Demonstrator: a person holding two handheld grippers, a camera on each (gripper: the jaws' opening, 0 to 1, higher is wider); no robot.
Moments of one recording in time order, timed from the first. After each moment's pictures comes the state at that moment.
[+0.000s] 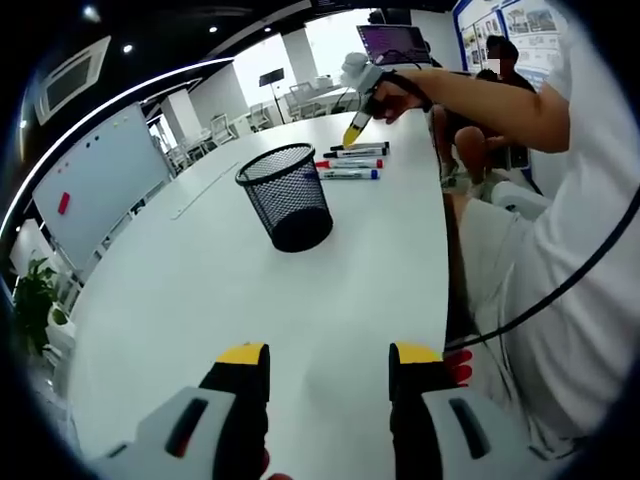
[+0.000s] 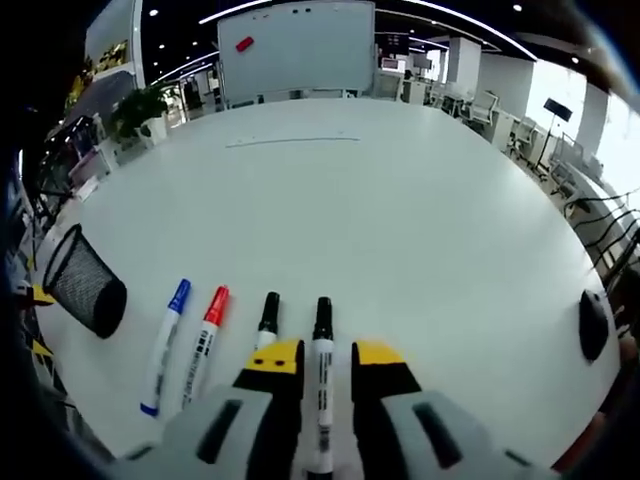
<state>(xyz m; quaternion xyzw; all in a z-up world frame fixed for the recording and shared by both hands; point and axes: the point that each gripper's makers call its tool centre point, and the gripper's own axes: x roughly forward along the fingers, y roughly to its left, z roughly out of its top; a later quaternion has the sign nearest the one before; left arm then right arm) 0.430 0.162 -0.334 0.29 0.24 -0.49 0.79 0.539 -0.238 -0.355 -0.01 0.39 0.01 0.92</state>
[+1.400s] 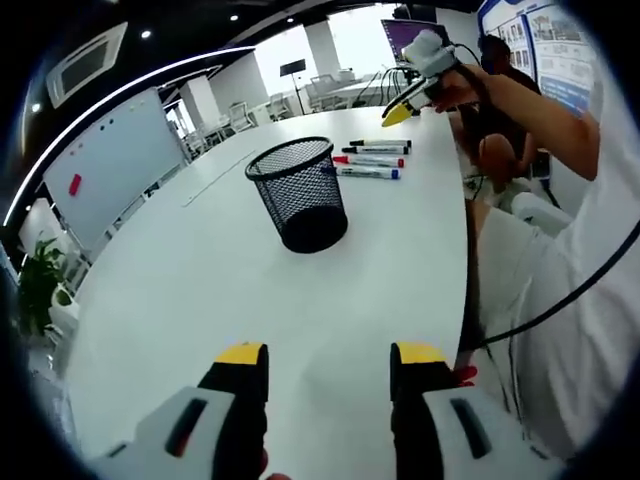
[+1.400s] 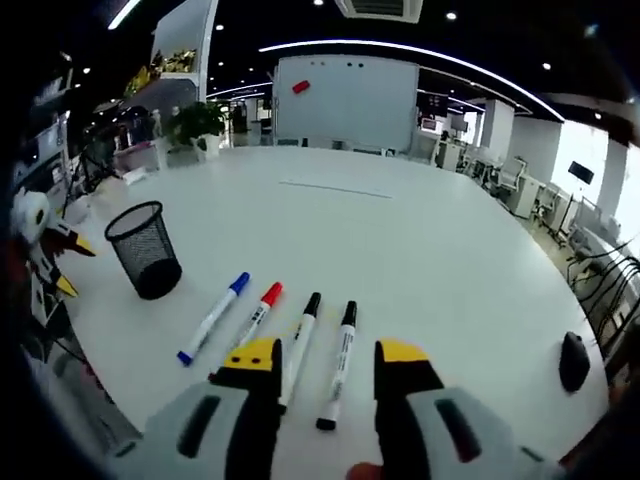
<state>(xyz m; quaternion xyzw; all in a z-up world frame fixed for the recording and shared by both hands) 0.437 0.149 -0.341 0.28 0.26 -0.45 0.80 0.492 -0.217 -0.309 -0.07 0.28 0.10 0.95</state>
